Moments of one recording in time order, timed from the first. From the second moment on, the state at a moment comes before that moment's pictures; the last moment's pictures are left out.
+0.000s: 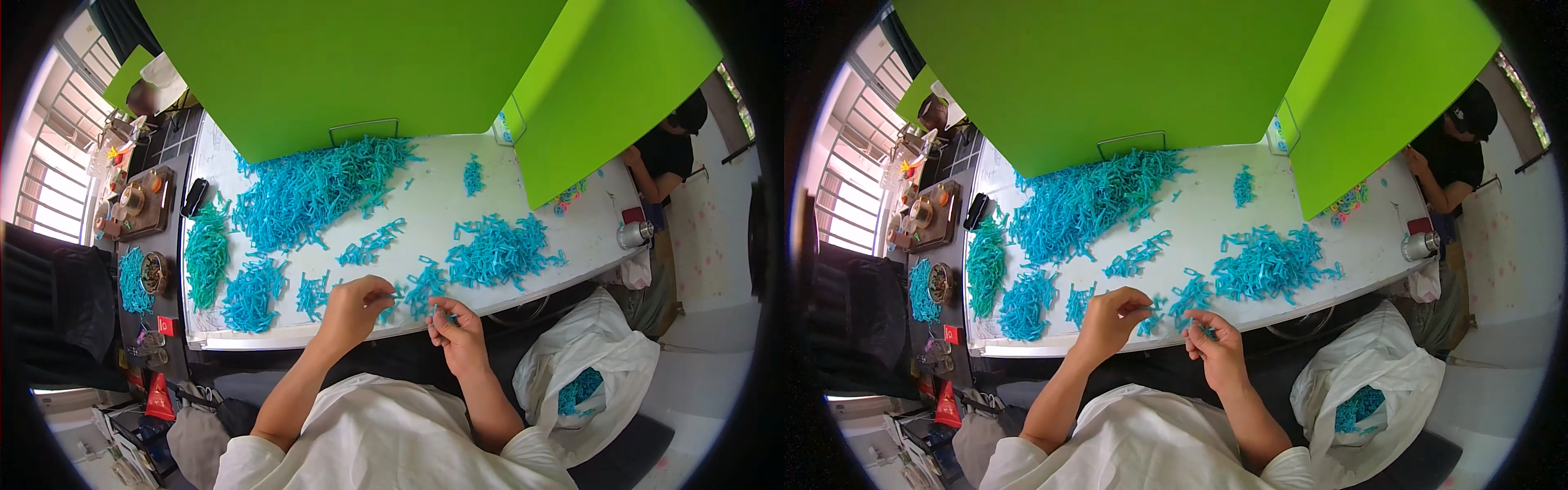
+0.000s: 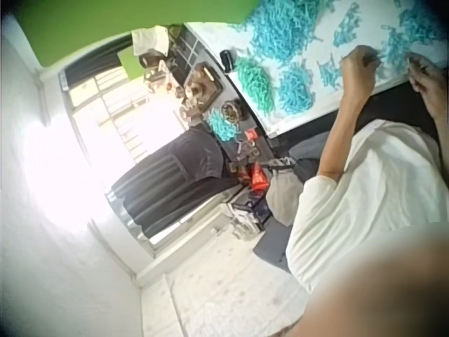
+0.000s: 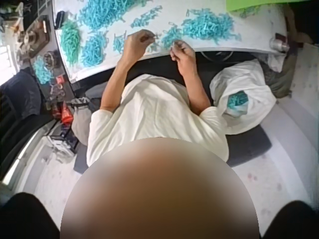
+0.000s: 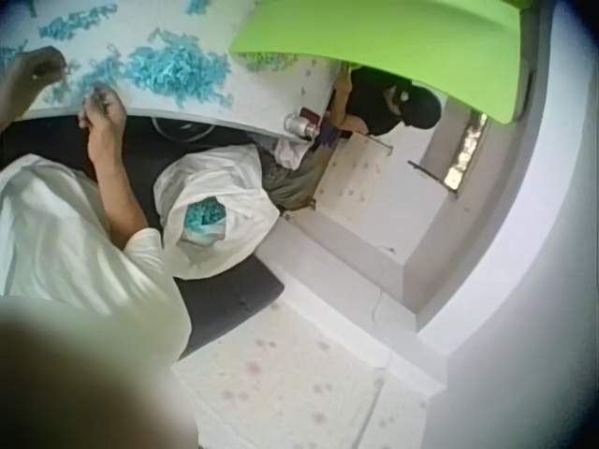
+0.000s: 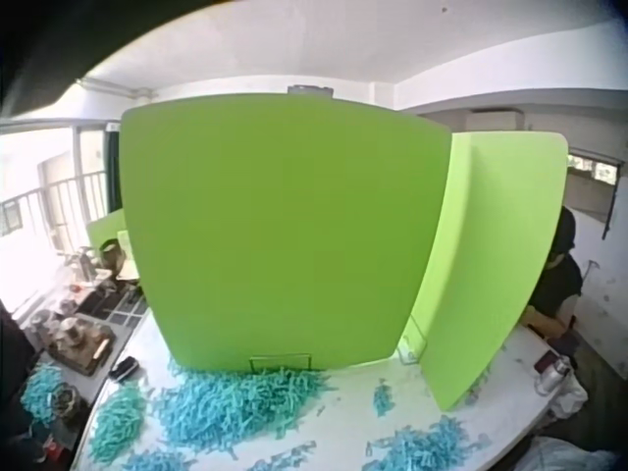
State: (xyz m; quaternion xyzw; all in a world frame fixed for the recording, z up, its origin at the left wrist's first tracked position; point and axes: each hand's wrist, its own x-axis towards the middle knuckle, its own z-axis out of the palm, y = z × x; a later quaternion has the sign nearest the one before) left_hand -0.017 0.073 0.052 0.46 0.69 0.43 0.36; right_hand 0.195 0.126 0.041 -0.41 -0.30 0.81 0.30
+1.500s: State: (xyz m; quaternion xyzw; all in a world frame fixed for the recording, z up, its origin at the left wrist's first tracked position) left_hand 0.001 -0.003 0.020 0.31 0.62 0.46 0.56; right_hand 0.171 0.111 0.023 -0.29 -0.46 0.84 0.07
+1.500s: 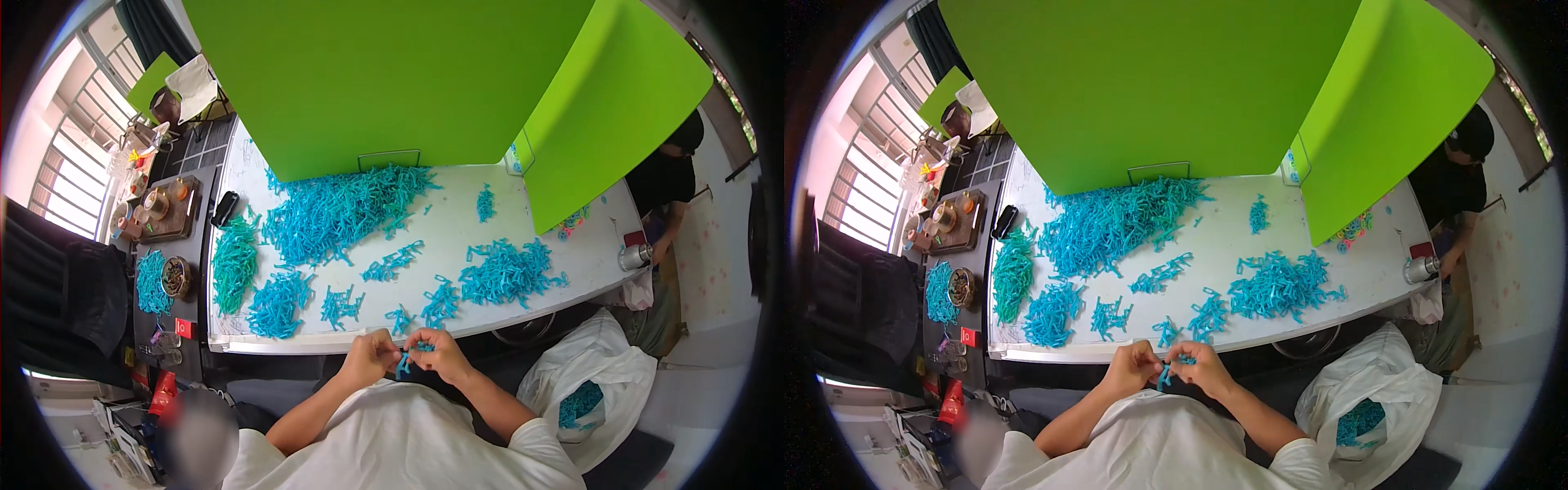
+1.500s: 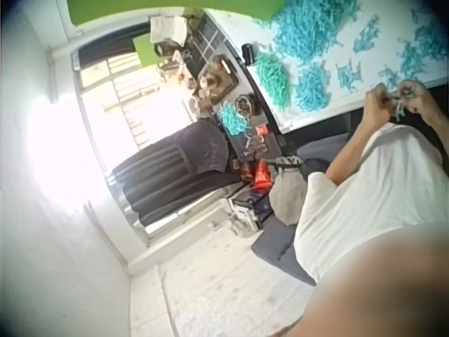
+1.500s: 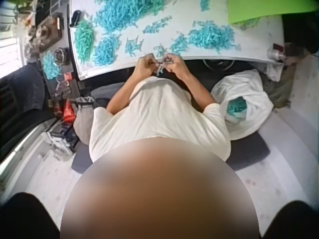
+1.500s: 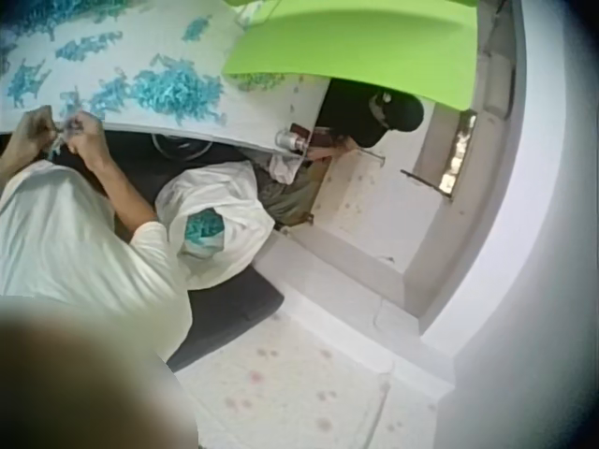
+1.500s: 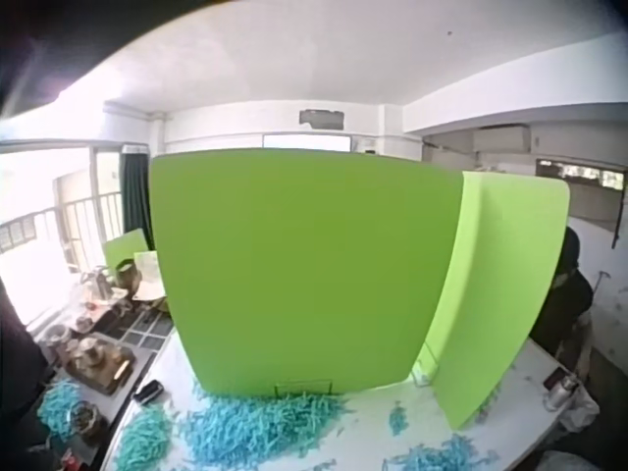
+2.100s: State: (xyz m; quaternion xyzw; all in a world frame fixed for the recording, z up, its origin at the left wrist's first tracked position) left_hand -0.026 0.079 0.005 0.52 0.75 0.34 0.21; right_hand 0.200 0.090 0.031 -0.38 -0.14 0.86 0.31
